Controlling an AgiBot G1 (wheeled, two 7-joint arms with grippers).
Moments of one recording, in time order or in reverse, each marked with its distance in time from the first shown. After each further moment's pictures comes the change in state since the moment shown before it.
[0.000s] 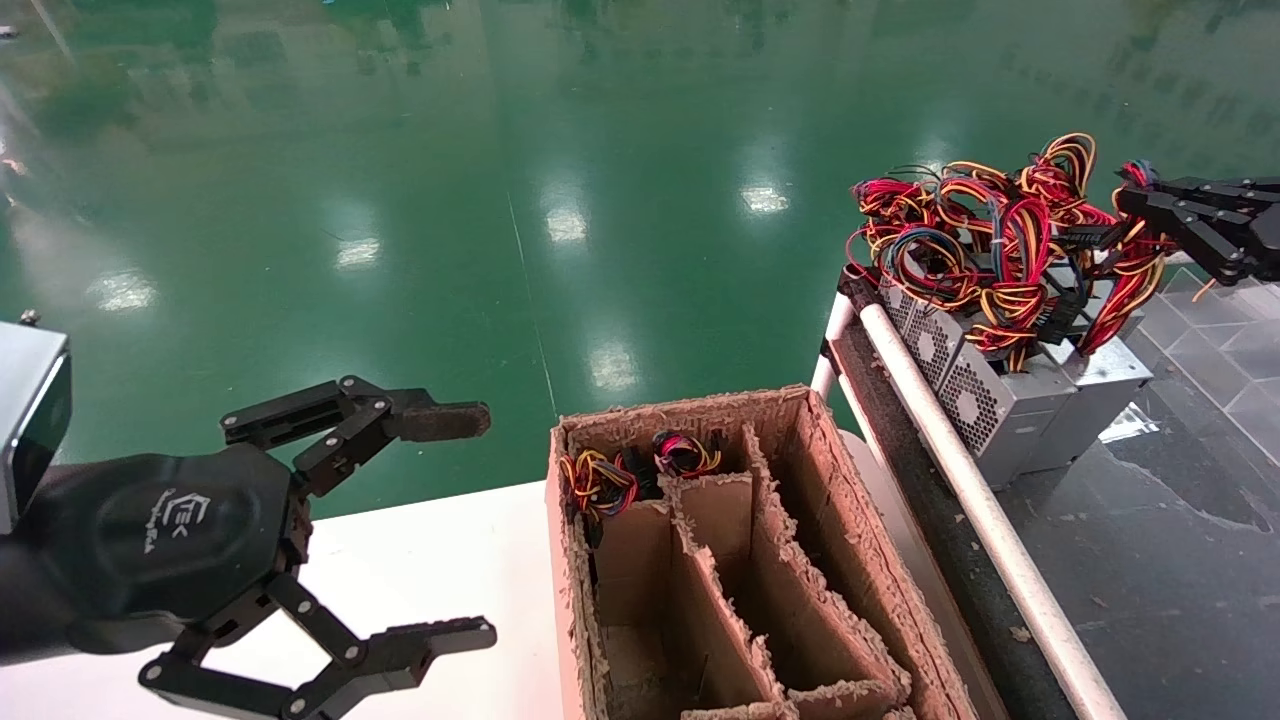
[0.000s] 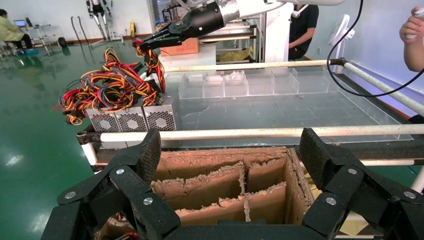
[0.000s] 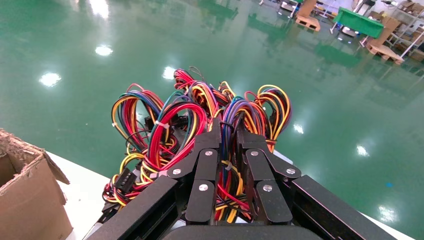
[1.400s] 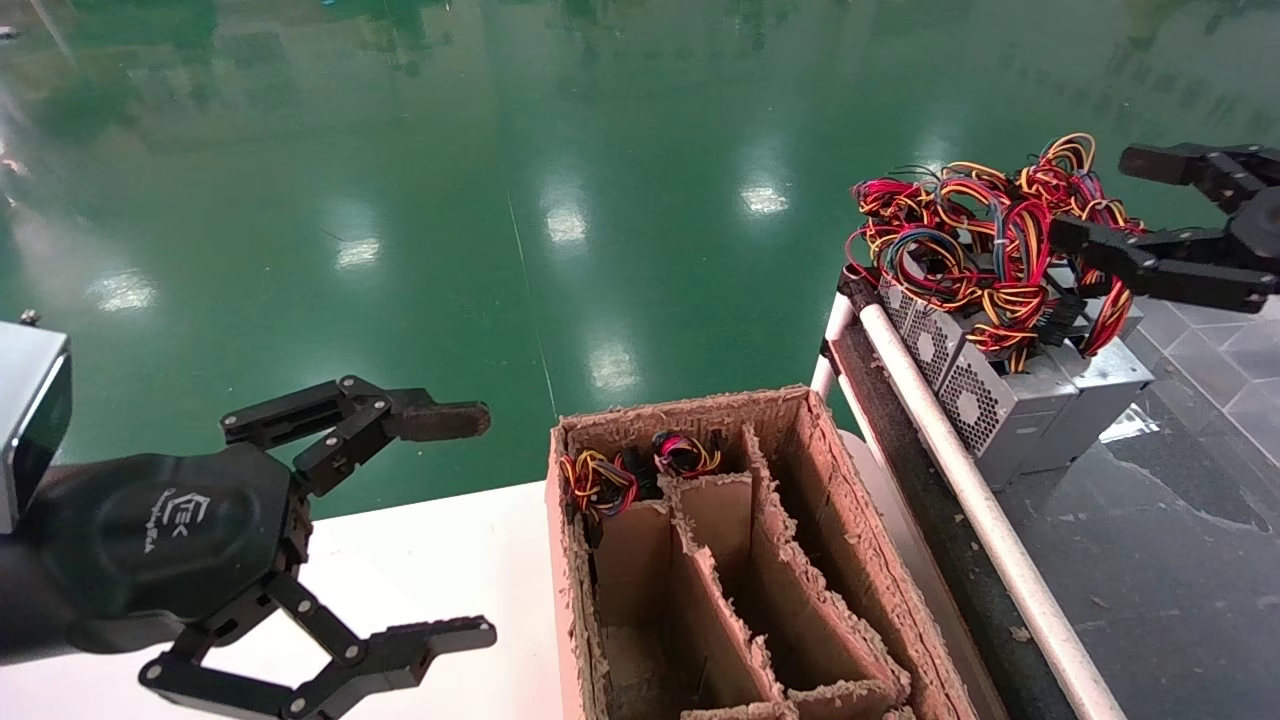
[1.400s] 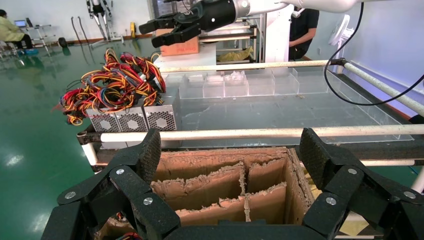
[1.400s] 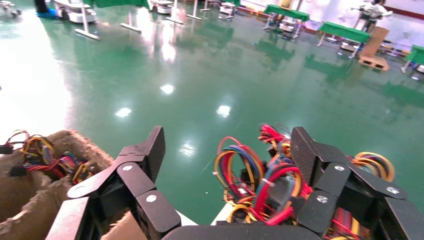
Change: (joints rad) left arm 0.000 0.000 0.000 0.001 0.000 0.000 0.000; right arm -0.109 0.041 0.077 0.192 0.071 -0.151 0.107
